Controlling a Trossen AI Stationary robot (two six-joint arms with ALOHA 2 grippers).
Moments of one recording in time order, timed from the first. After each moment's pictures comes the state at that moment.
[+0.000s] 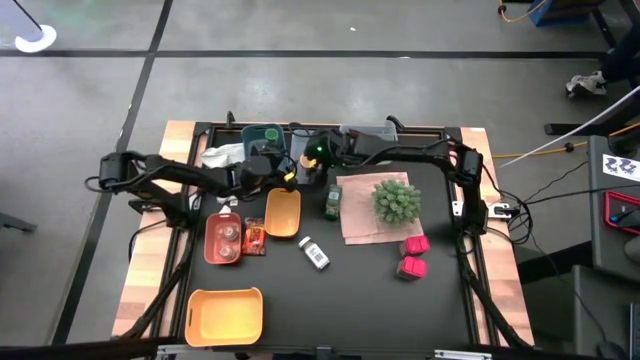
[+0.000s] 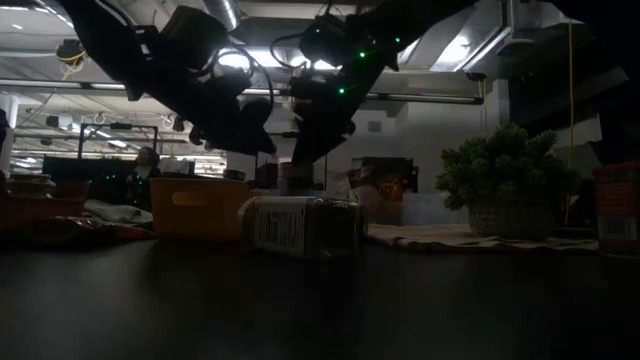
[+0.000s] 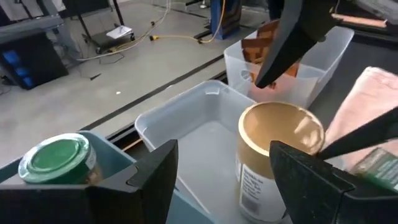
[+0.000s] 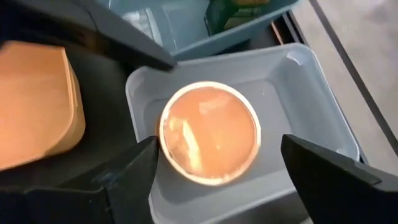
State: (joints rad) left arm 0.24 1.40 0.54 0.45 -0.60 -0.17; right arm -0.27 2.01 1.64 -0.49 0.17 -0.09
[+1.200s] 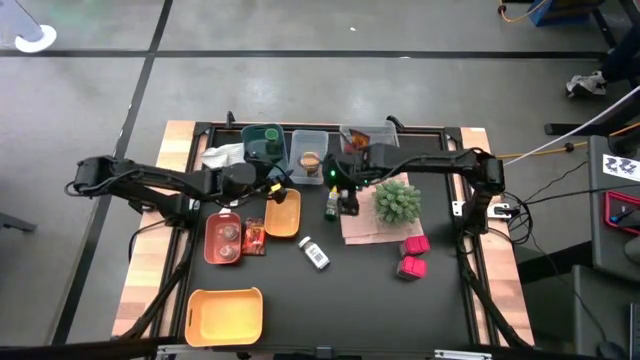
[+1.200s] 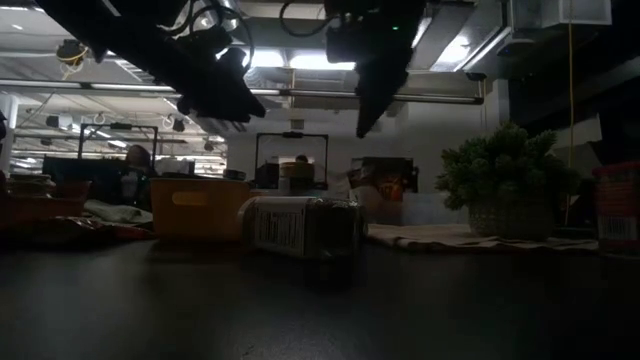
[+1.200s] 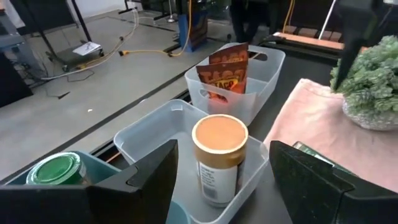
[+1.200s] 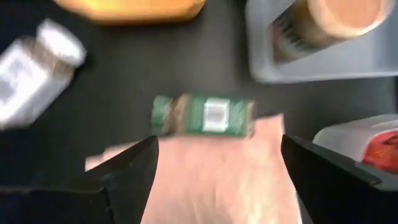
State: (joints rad) left arm 0.10 1.14 0.54 0.24 -0.59 -0.16; right arm -0.11 1.85 1.67 -1.01 0.05 -0.07
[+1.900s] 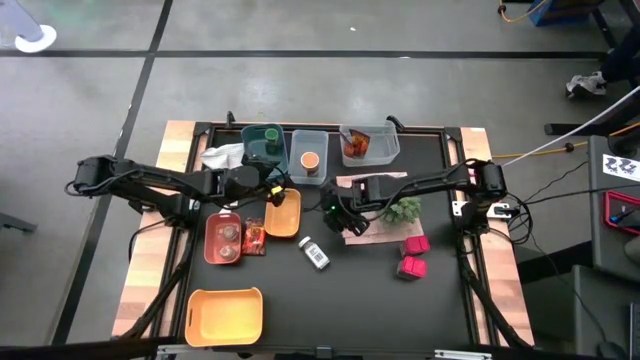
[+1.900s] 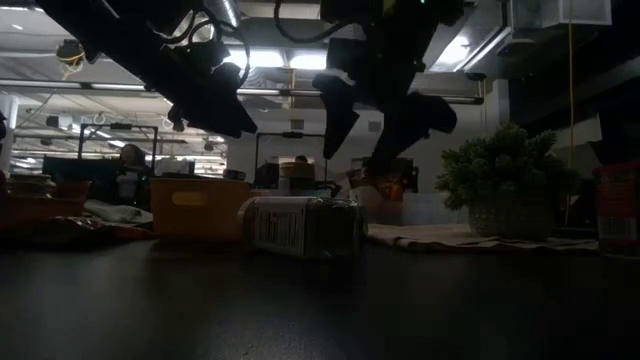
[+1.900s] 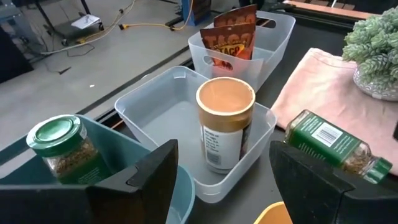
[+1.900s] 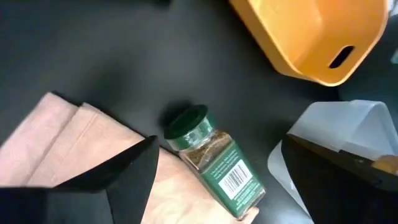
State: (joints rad) left arm 0.09 1.14 0.54 0.11 -0.59 -0.24; right arm 0.04 1.85 1.43 -0.68 0.15 -0.83
